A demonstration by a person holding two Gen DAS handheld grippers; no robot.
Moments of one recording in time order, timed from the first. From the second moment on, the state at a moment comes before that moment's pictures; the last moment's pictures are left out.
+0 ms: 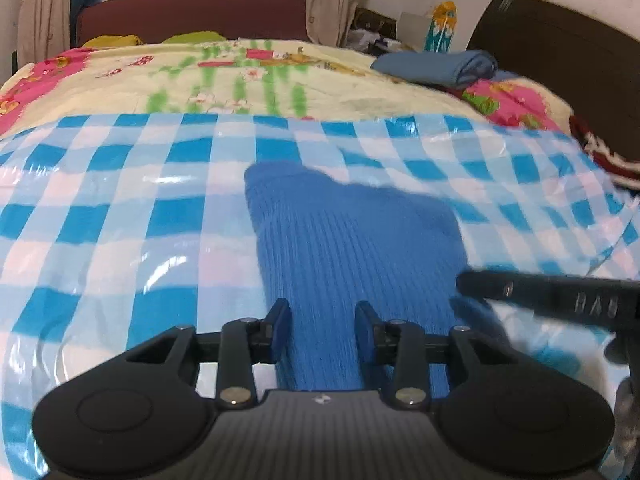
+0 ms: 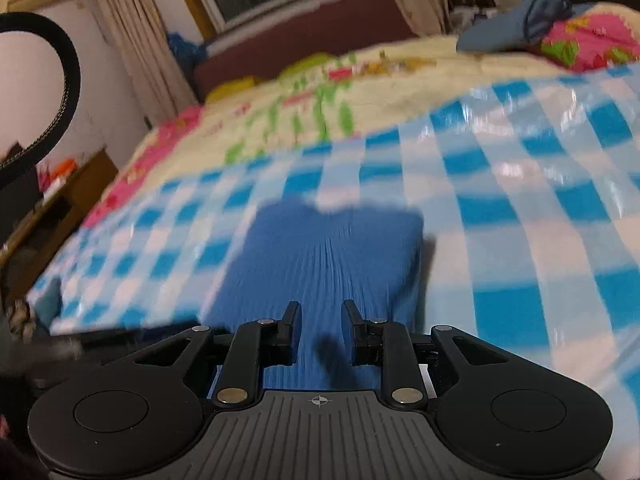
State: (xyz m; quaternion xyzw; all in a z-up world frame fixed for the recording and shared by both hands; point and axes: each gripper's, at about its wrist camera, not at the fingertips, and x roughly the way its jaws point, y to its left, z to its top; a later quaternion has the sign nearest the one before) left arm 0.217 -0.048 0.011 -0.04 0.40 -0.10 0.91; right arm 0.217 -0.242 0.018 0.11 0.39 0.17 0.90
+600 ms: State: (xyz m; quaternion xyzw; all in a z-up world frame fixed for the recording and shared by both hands) left arm 0.187 -0.058 0.012 -0.01 0.43 -0.08 0.90; right arm 0.192 -0.238 0.002 0.09 0.42 0.12 0.89
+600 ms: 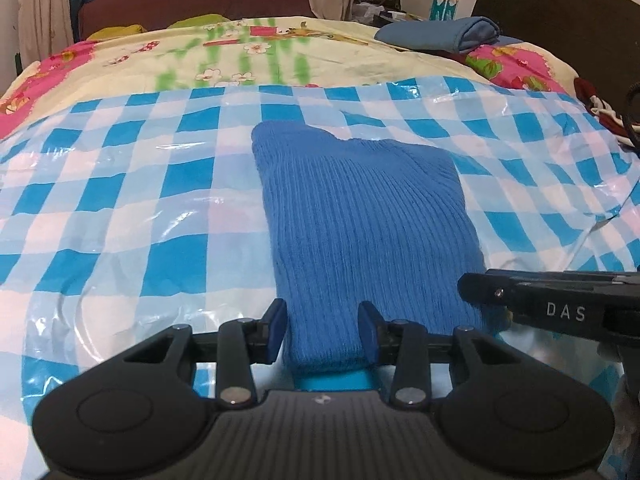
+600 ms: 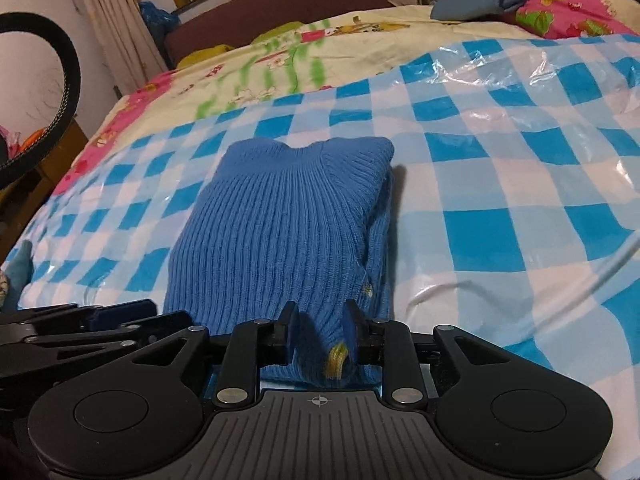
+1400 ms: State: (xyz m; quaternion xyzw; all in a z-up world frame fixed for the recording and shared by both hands) left arm 0.156 -0.054 0.011 -0.01 0.43 -0.02 0.90; right arm 0.135 -0.236 0.011 0.10 0.42 0.12 0.89
